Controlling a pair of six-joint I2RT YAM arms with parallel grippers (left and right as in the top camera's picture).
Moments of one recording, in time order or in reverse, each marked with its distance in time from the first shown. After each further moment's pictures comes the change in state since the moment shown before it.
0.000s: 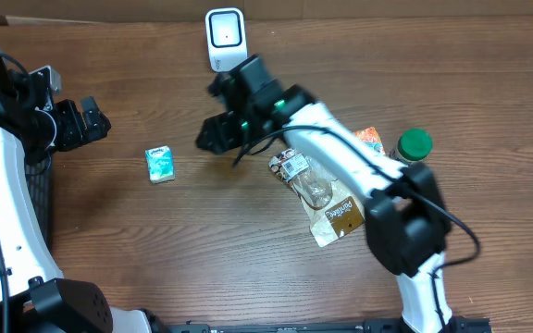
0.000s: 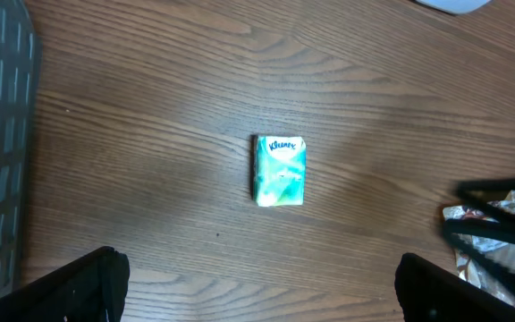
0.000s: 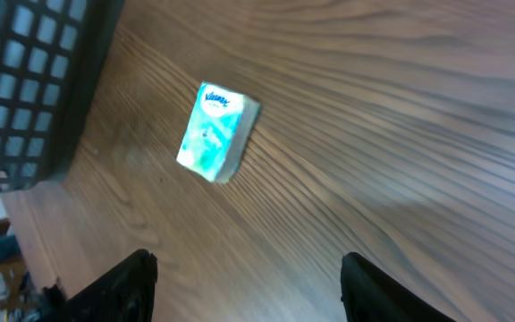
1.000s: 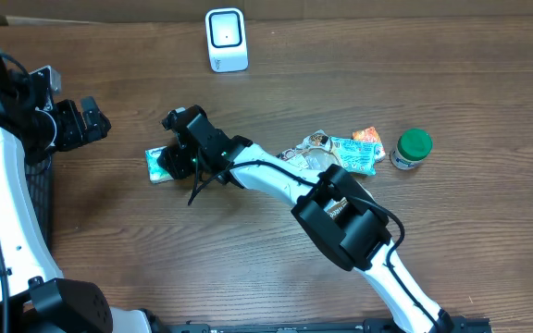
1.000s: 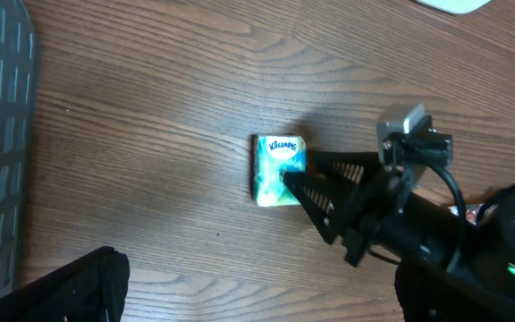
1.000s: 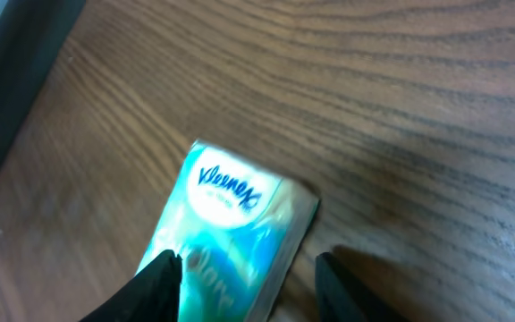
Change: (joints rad) left arm 0.000 0.000 0.000 0.000 0.000 0.000; right arm 0.195 0.275 0.000 0.479 0.244 0.151
